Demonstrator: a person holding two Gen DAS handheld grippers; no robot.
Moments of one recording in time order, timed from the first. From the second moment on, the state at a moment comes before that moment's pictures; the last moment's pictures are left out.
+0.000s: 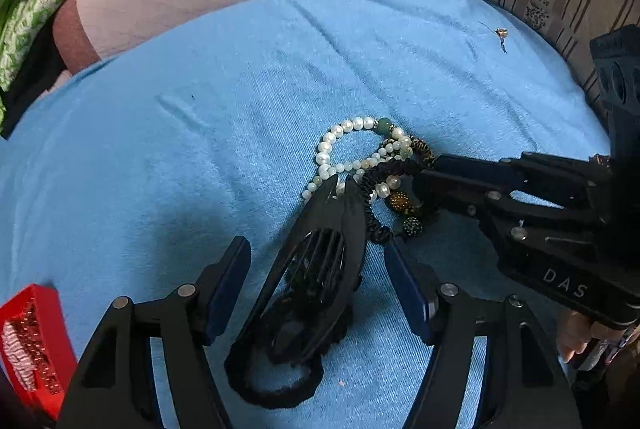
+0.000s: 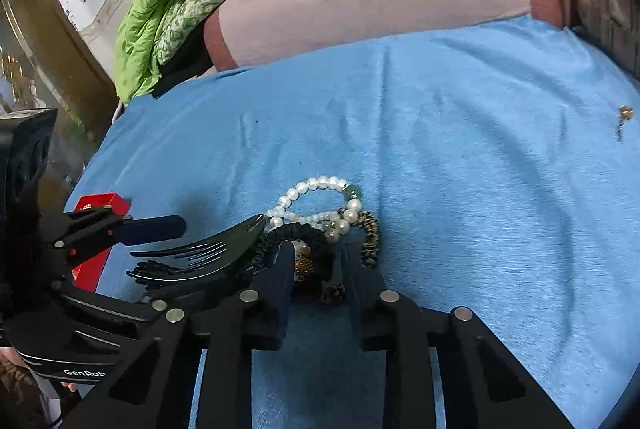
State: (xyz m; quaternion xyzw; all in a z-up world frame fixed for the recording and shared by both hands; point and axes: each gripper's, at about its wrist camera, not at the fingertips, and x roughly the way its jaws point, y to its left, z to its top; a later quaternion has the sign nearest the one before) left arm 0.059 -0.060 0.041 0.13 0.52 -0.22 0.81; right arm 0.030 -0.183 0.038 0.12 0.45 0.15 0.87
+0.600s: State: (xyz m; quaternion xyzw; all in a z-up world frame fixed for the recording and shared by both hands) left arm 0.040 -0.032 0.067 0.05 0.50 -0.22 0.84; right arm 0.019 -0.171 0.050 0.14 0.43 0.18 0.87
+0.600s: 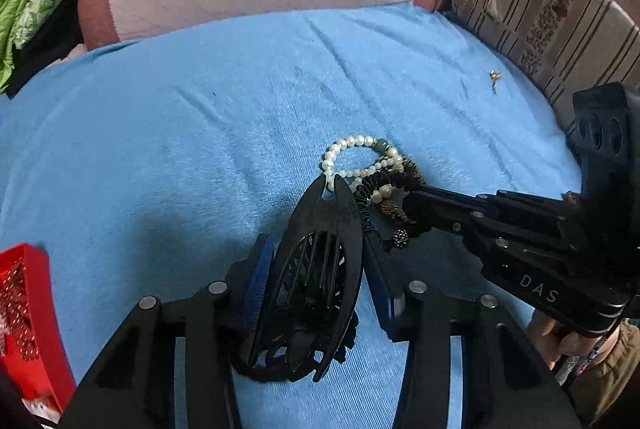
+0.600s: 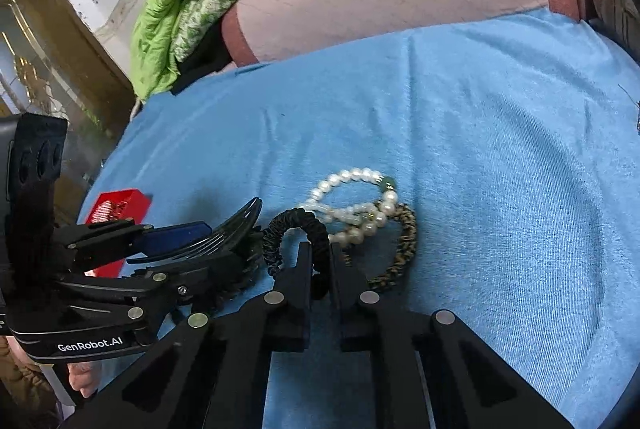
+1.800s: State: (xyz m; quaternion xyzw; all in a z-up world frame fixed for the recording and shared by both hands) left arm -0.023 0.294 0.100 -0.04 0.47 0.03 0.88; right arm -0.025 0.094 0.117 0.05 0.42 0.35 0.84
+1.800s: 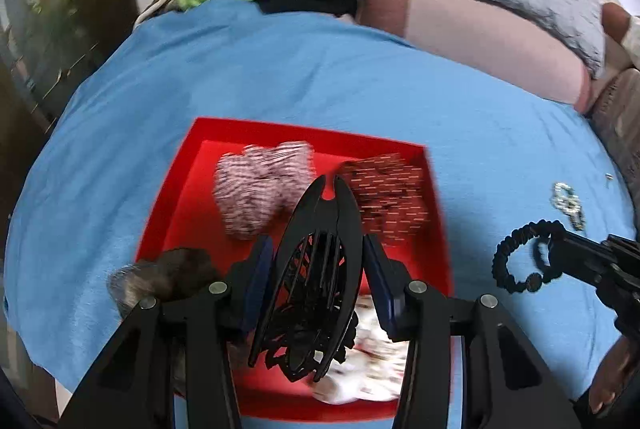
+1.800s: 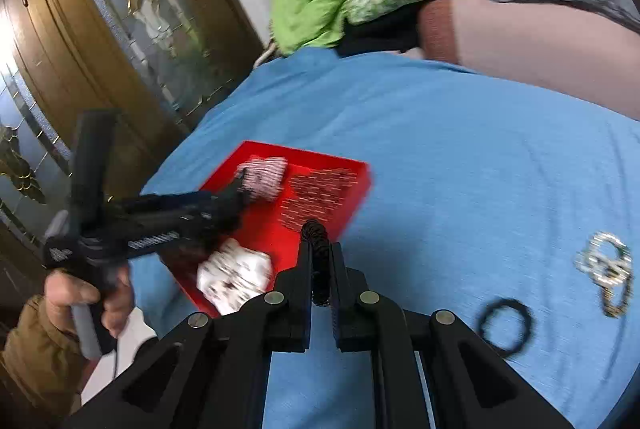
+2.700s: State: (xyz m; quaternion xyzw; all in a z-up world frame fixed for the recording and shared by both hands) left arm -0.024 0.328 0.090 -0.05 0.47 0.05 0.88; right arm -0.003 0.178 0.063 0.00 0.47 0.33 0.82
